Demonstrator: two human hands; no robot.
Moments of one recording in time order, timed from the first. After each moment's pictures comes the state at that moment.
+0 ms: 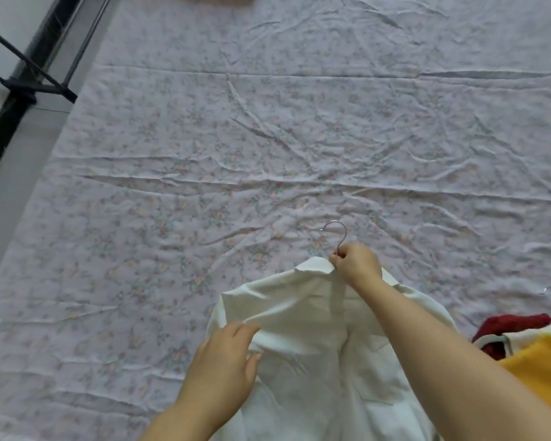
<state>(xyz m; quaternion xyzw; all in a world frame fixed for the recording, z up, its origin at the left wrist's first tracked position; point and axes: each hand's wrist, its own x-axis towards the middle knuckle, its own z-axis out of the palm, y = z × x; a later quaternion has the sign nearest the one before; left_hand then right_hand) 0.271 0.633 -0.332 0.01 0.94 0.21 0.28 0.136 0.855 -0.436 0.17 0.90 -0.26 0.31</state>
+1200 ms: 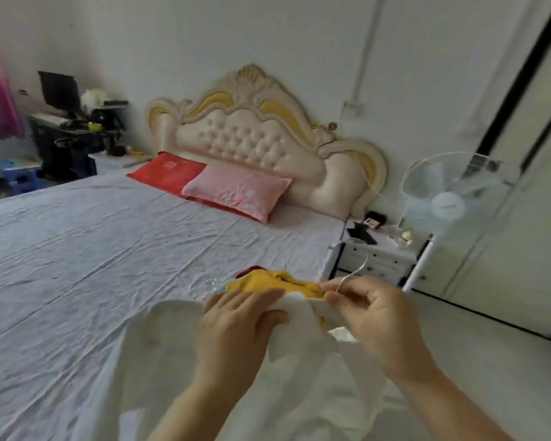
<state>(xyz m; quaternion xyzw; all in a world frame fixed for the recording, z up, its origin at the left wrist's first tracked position) 0.492 0.631 0.031 0.63 0.59 0.49 -0.13 0.666 0.674 0.084 0.42 0.76 -0.26 -0.42</state>
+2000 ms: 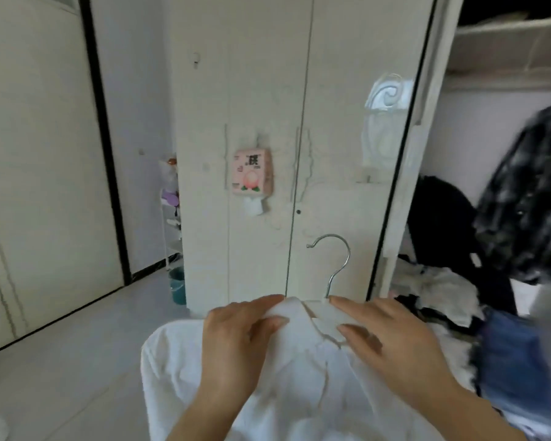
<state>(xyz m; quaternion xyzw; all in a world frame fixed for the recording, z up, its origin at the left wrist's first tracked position) 1.113 0.382 0.091 0.84 0.00 0.44 0.32 1.168 0.177 0.115 0.85 0.34 0.35 -0.18</state>
